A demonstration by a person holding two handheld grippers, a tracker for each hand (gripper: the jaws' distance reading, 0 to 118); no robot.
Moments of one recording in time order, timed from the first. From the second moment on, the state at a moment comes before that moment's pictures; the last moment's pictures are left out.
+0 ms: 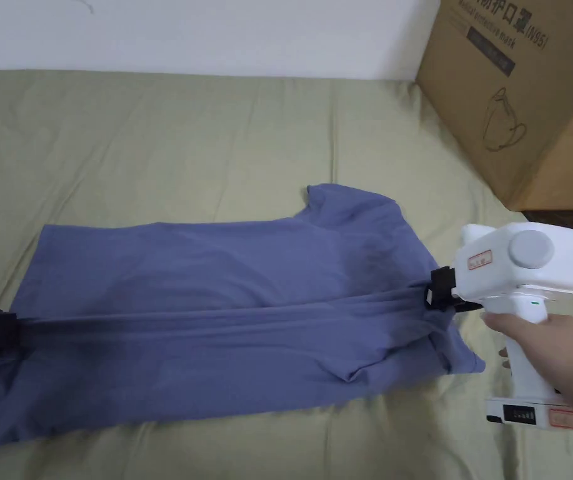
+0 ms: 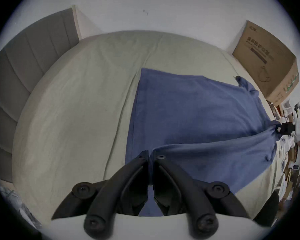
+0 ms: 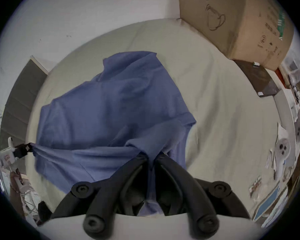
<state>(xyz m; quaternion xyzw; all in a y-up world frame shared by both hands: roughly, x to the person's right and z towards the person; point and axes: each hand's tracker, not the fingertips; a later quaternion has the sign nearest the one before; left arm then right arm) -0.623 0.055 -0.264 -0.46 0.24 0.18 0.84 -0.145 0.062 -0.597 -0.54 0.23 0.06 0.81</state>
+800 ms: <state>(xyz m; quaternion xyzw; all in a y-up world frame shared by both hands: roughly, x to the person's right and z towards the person) -0.529 0.120 -0.107 -0.37 0.20 0.26 0.87 -0.052 0.115 -0.416 -0.46 0.27 -0.05 0.85</state>
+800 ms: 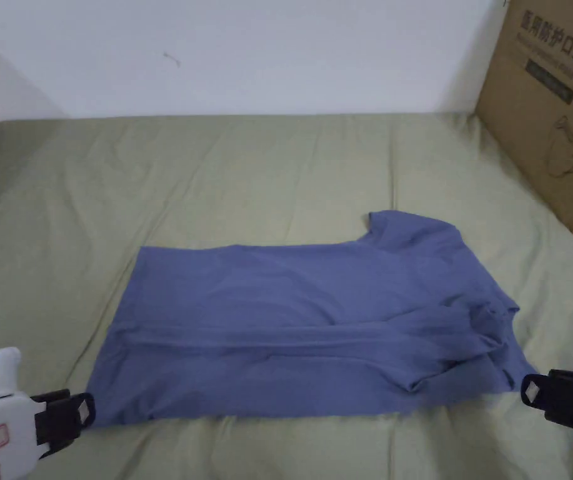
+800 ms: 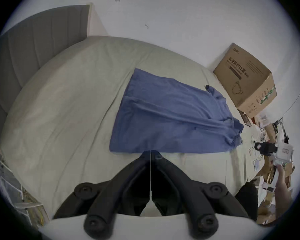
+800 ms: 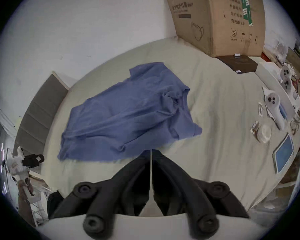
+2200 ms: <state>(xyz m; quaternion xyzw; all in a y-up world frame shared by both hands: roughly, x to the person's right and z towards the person) -0.587 0.094 -0.182 -0.43 0.25 0.22 0.84 -0.060 0.029 -0.559 -0.56 0.19 -0.03 0.81</state>
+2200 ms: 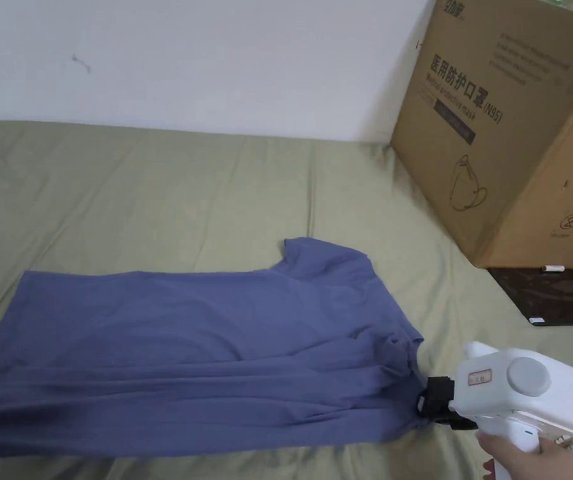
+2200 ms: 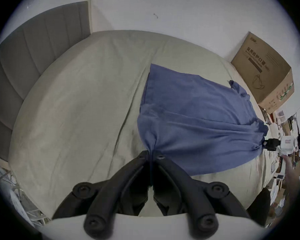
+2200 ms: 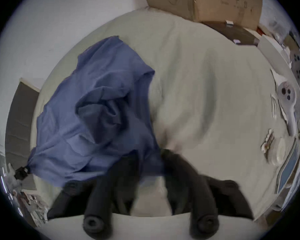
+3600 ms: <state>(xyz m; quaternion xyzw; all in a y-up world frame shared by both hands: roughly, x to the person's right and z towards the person) -0.510 0.172 -0.107 -0.36 0.15 0.20 0.90 -0.032 0.153 -0.391 -0.43 0.30 -0.01 0.85</state>
